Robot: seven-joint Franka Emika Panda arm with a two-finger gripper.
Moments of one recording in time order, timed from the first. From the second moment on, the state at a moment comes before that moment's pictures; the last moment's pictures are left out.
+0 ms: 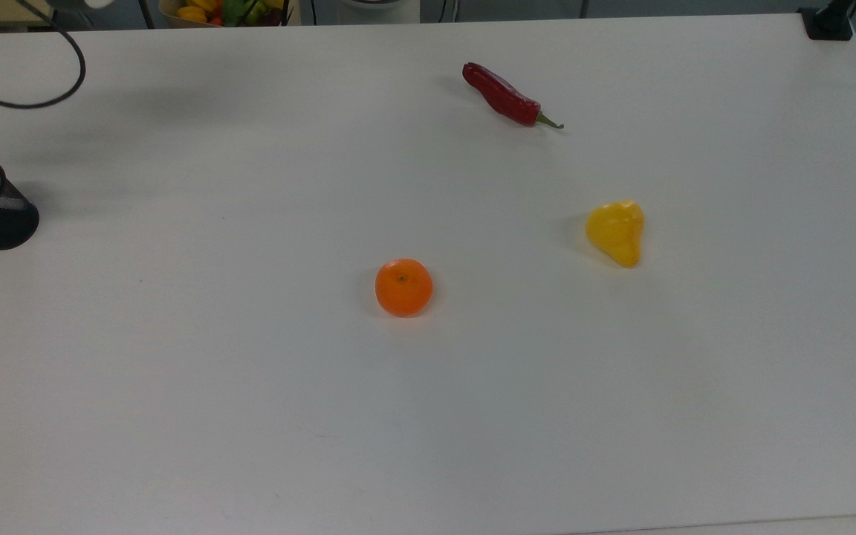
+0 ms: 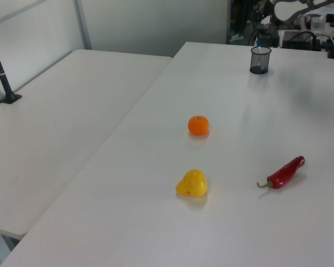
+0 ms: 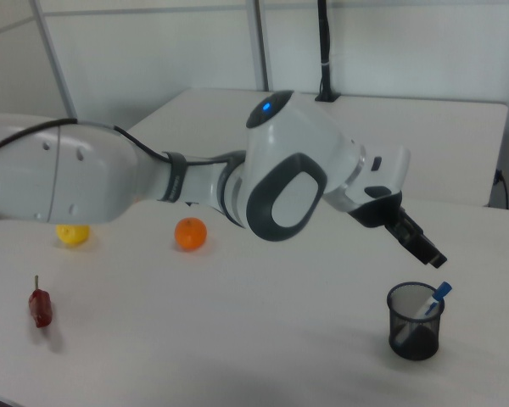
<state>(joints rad) -0.19 0.42 -0.42 -1.64 -0.13 2.70 0.35</state>
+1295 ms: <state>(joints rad) -0.24 0.58 -0.41 -1.64 -0.12 2.88 0.36</state>
